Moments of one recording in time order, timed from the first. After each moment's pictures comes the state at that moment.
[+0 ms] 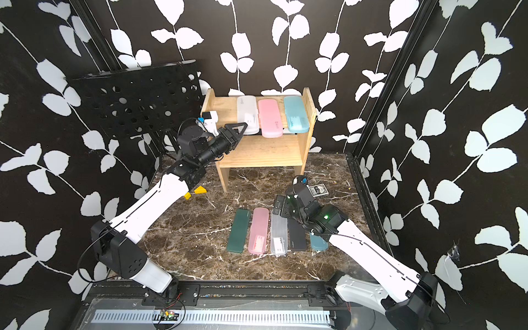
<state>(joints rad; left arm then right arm) -0.51 1.58 1.56 0.11 0.28 -1.05 0.74 1.09 1.08 -0.76 0.19 0.74</state>
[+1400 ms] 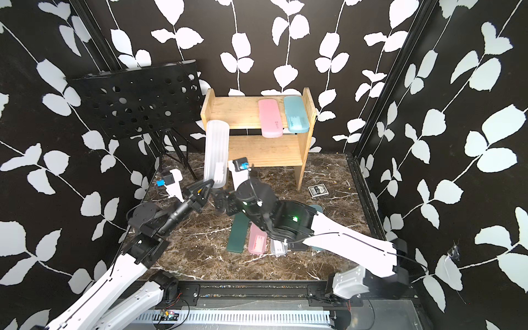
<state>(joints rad) -0.51 0.67 0.61 0.27 0.23 -0.46 1.24 1.43 1.63 -0.48 0.41 0.42</state>
